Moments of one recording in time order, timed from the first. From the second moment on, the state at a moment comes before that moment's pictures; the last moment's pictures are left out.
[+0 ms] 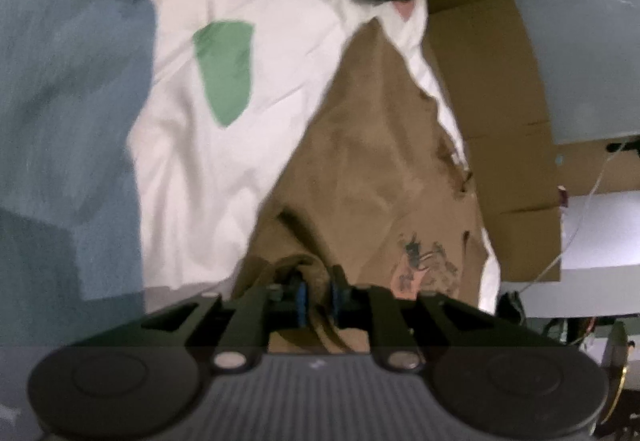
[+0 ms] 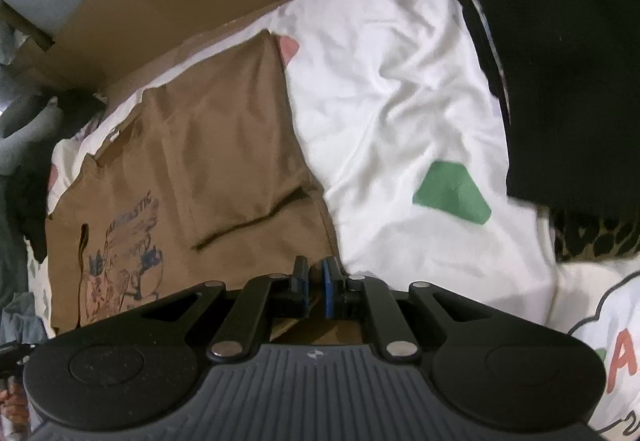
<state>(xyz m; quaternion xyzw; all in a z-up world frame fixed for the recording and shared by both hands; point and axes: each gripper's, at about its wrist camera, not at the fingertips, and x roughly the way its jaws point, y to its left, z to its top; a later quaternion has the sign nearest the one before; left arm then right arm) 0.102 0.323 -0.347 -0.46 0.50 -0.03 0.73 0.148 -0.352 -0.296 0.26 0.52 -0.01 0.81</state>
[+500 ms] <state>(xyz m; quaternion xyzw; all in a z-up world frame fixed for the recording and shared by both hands) 0.098 0.313 -0.305 -0.26 0.54 -0.05 0.80 0.116 -0.347 -0.276 0.15 0.52 0.01 0.84</state>
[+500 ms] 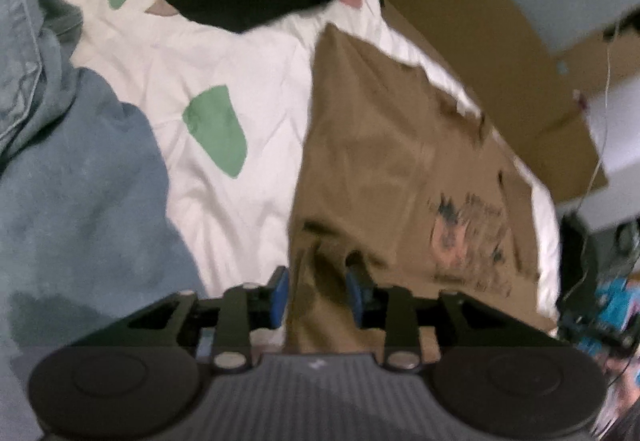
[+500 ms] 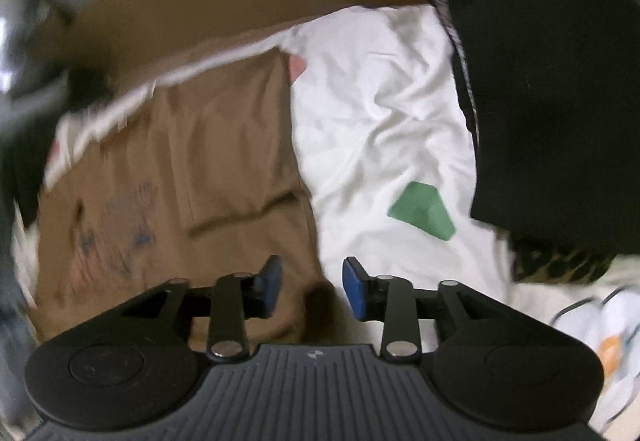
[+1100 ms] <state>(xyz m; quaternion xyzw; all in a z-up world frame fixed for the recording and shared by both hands) 0.119 0.278 -0.323 -0.14 0.57 -0.05 0.81 0.098 -0.310 -0.322 0.03 0.58 0.04 0.81</state>
